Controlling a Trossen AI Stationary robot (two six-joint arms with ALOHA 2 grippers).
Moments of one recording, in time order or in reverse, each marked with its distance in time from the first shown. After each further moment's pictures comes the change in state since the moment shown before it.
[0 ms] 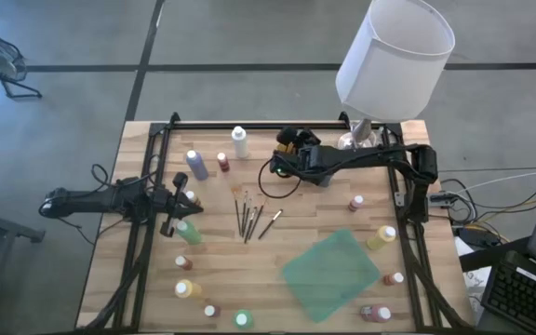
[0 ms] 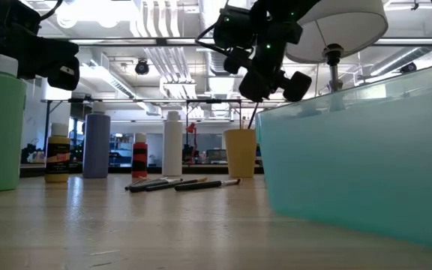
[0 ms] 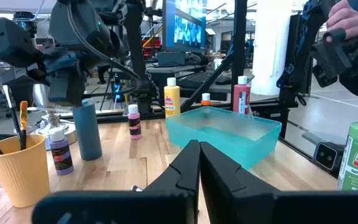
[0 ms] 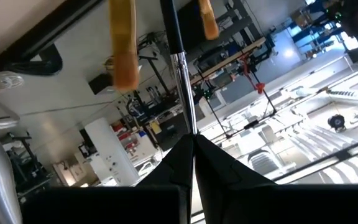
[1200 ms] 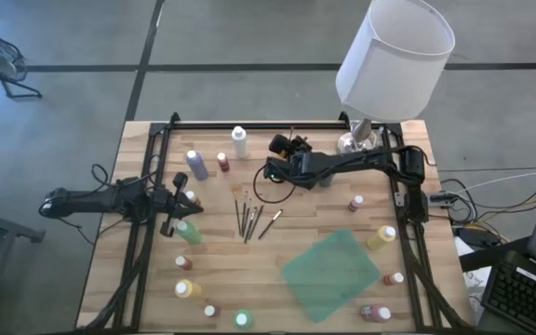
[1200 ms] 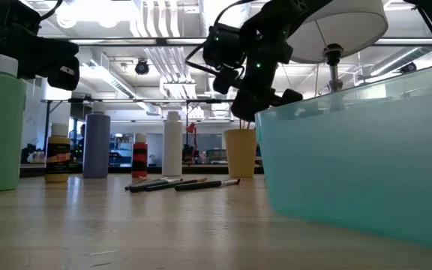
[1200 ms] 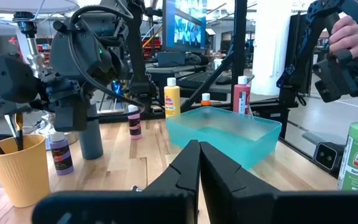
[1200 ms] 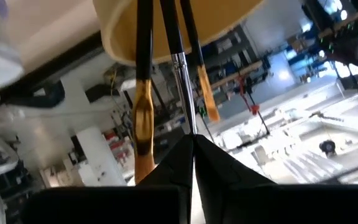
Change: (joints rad) left arm 0.000 0.000 0.000 0.000 0.000 0.000; right arm 0.007 0.105 -0.001 0.103 -0.071 -0.076
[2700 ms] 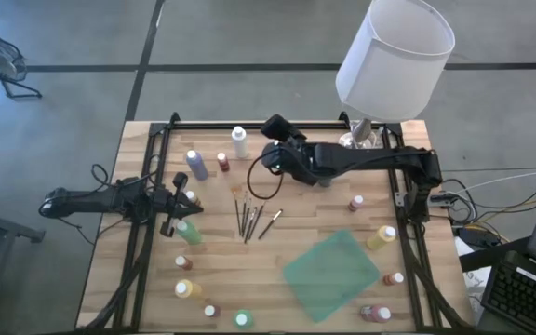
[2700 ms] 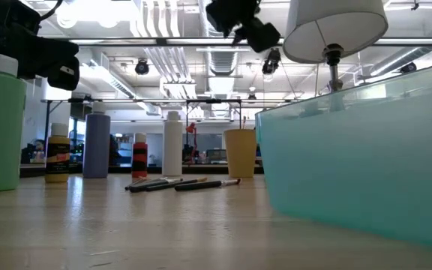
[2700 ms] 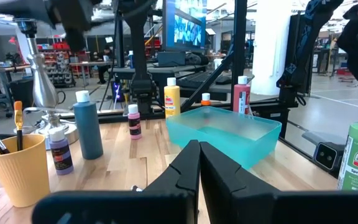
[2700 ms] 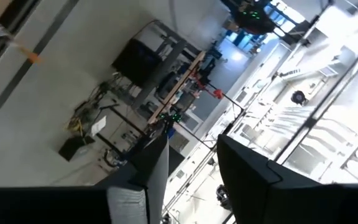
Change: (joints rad) left arm 0.000 0.000 0.000 0.000 0.000 0.000; right arm 0.112 -0.124 0.344 0.006 0.008 0.008
